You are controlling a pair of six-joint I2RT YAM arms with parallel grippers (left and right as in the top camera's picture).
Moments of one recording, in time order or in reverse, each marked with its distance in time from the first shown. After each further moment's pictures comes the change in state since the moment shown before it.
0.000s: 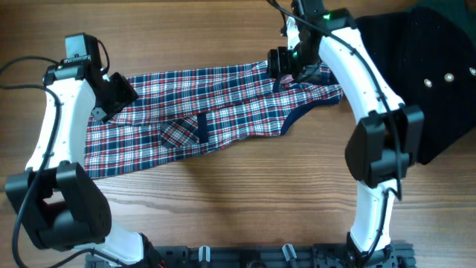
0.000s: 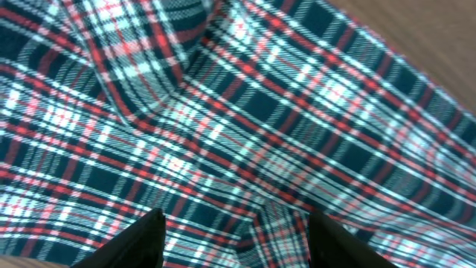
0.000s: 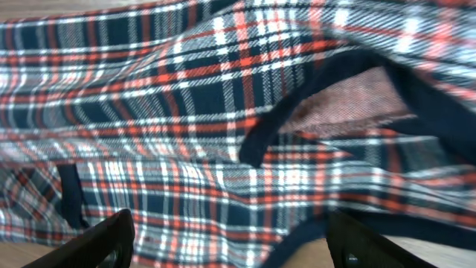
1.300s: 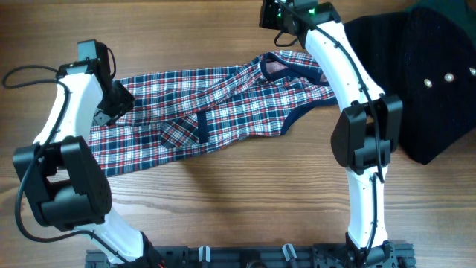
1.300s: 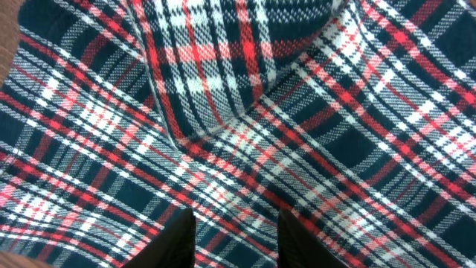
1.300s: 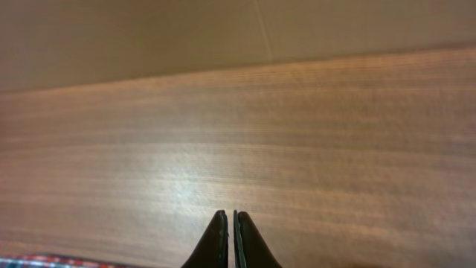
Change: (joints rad) left arm -0.003 0.124 -0.008 0.018 -0.146 -0.110; right arm 0.024 0.145 0.204 0.516 0.124 0.119
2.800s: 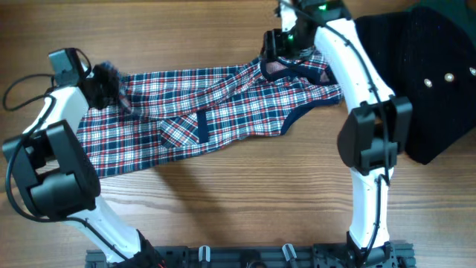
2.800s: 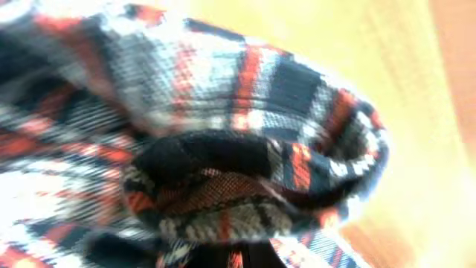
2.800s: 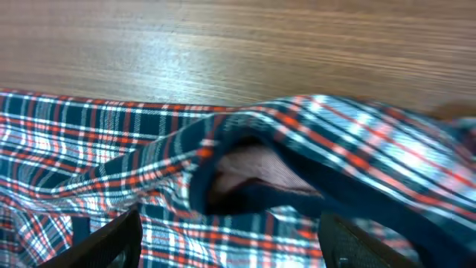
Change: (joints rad) left arm 0.148 0.104 -0.118 0.689 0.389 -0.084; right arm -0.053 -0.045 0.000 -0.448 -0.142 -0.201
